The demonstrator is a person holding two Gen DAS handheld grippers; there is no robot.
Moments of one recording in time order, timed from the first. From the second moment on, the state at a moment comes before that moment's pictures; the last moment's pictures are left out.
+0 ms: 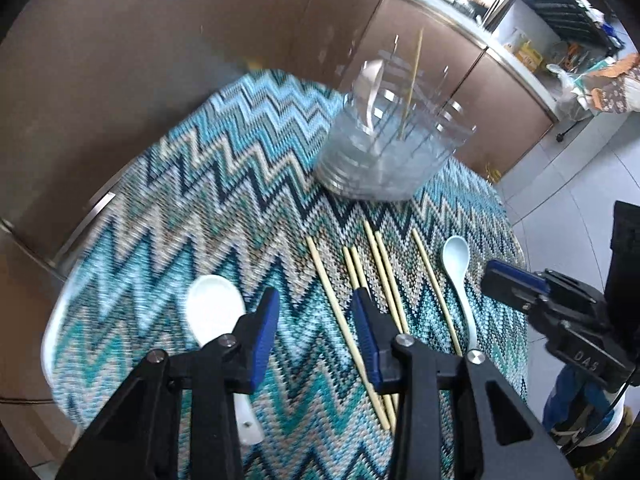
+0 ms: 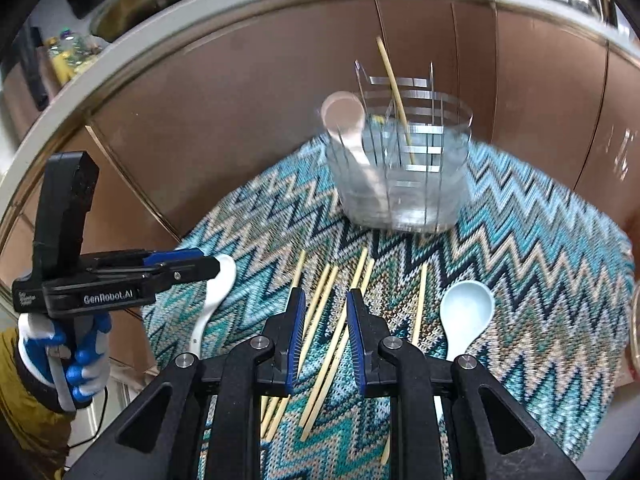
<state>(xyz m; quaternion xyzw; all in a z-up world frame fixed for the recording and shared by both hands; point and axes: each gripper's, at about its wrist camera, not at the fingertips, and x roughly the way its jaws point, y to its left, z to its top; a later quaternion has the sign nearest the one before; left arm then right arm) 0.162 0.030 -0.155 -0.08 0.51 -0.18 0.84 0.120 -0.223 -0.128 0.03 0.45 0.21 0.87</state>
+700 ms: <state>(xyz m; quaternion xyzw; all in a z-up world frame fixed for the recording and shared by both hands) 0.226 -0.014 -0.216 -0.07 0.60 -0.13 0.79 0.222 -0.211 -0.211 0.03 0.56 0.18 0.81</state>
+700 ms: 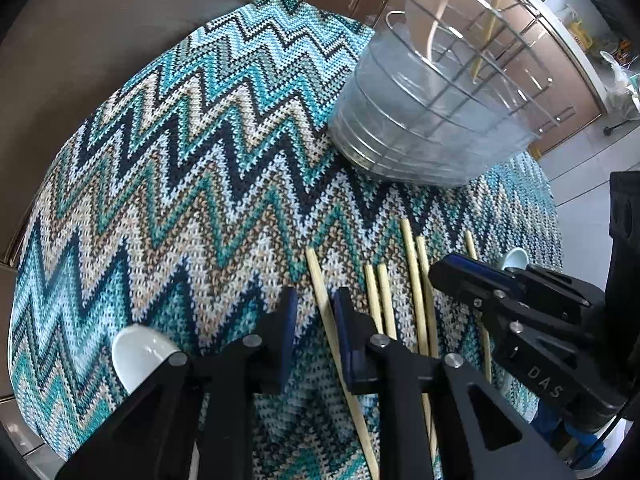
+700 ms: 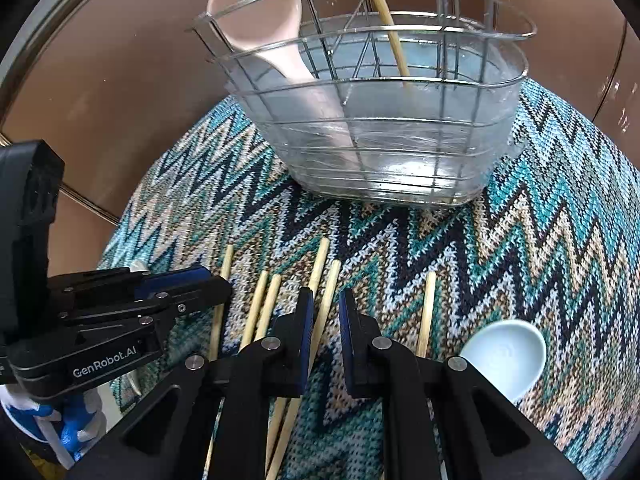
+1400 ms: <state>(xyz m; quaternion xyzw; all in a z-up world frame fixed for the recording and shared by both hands) 0.238 -0.044 -0.232 -0.05 0.60 -0.13 0.79 0.245 -0.176 -0.229 0.01 0.59 0.19 0.79</state>
